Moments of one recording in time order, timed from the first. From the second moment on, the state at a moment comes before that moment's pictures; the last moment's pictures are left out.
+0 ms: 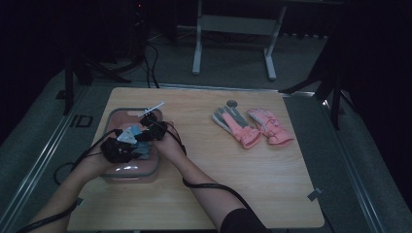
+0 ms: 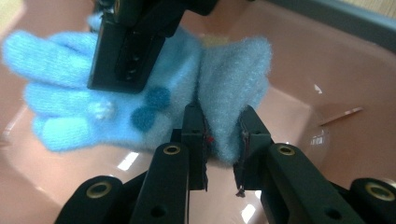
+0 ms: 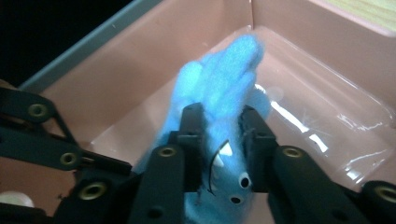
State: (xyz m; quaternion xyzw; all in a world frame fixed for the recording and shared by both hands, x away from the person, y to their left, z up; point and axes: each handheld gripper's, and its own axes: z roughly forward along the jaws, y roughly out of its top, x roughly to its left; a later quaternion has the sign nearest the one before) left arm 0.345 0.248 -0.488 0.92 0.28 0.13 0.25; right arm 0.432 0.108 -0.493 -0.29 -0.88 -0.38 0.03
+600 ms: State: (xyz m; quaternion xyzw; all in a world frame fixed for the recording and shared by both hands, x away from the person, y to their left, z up) left arm 0.346 0.257 -0.480 0.88 0.36 0.13 0.28; right arm 0.428 0.090 -0.474 -0.29 -0.86 -0.41 0.04
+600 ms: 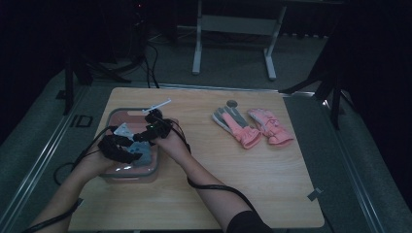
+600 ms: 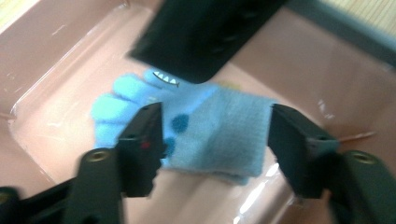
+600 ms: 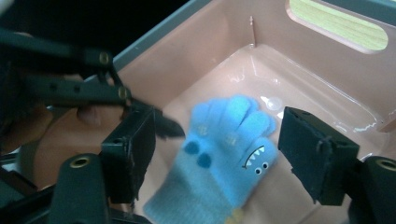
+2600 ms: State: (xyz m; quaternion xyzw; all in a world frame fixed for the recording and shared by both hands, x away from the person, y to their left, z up) left arm 0.290 0.096 -0.475 0.86 0.26 0.08 0.43; right arm 0.398 -0.158 -0.466 -0.29 -0.86 -0.42 -0.07
